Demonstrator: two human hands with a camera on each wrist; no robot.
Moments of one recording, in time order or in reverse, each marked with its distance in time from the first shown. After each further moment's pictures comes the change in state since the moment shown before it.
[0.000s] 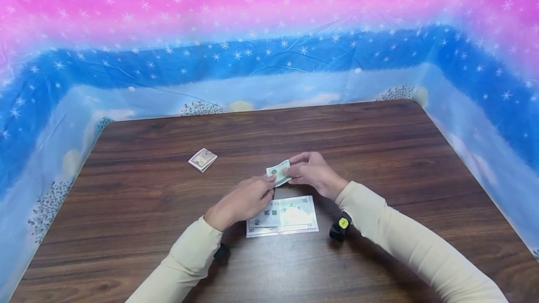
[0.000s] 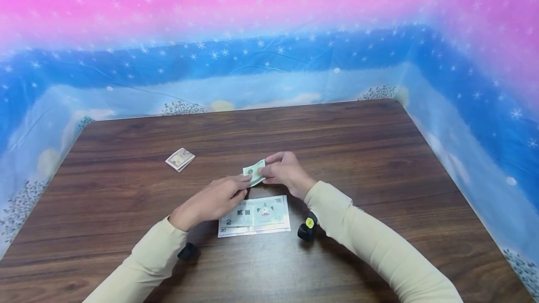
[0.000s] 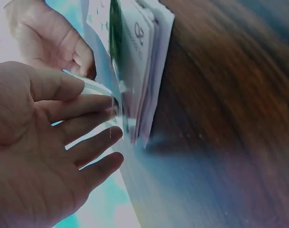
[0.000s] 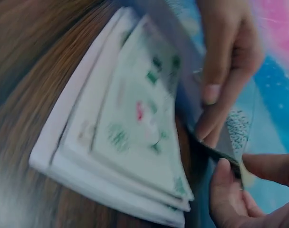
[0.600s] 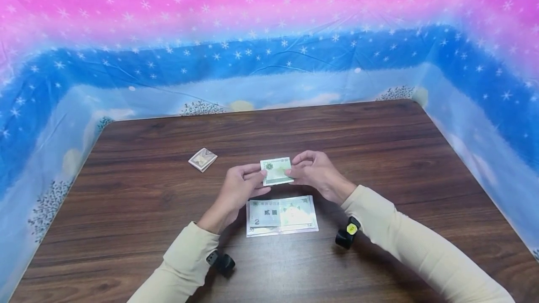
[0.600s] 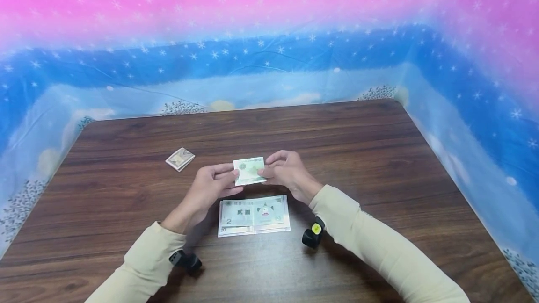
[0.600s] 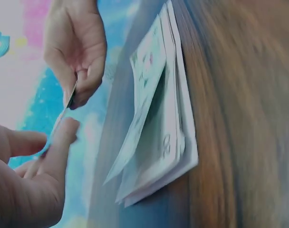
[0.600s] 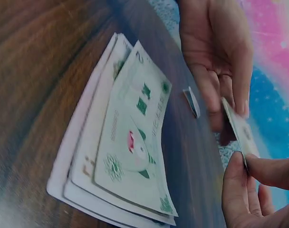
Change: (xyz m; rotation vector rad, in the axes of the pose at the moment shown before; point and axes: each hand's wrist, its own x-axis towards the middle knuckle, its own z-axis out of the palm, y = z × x) left_hand 0.000 0.001 0.001 -1.194 0.378 -0.403; right_hand -0.020 -0.005 -0.001 -0.013 0.020 -0.054
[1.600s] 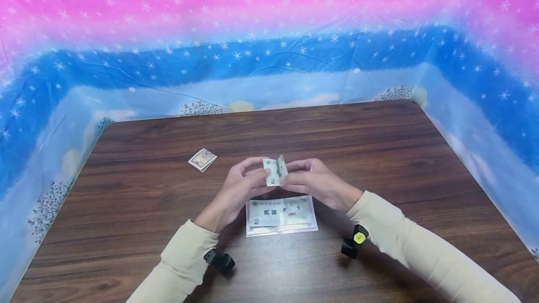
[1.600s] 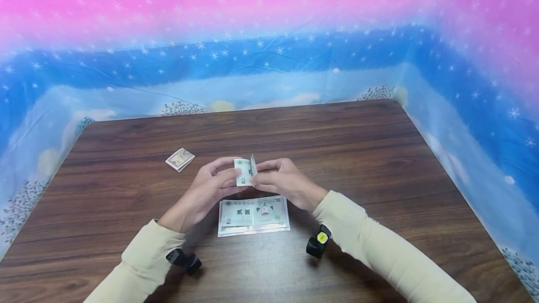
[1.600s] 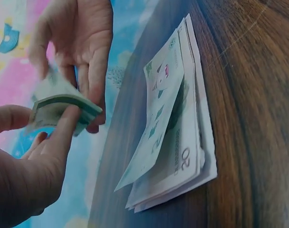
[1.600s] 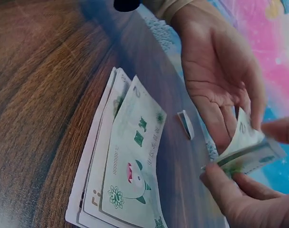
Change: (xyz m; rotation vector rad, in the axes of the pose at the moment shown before) left_hand -0.005 0.008 0.000 -0.155 -0.132 0.014; right_hand -0.025 -0.006 0.001 0.099 -0.266 -0.017
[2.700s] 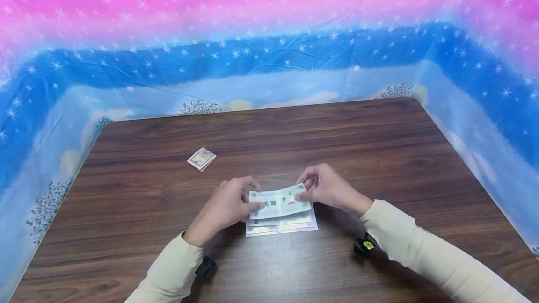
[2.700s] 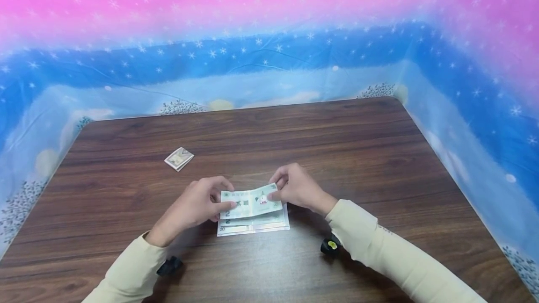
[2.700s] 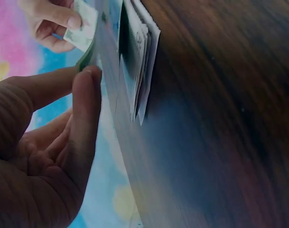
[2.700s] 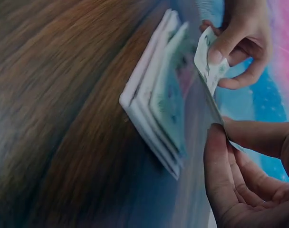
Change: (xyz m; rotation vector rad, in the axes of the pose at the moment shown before) left_hand -0.026 -0.003 -0.017 1.013 -0.039 0.081; right_hand -0.009 0.018 -0.021 -0.696 0.153 -0.138
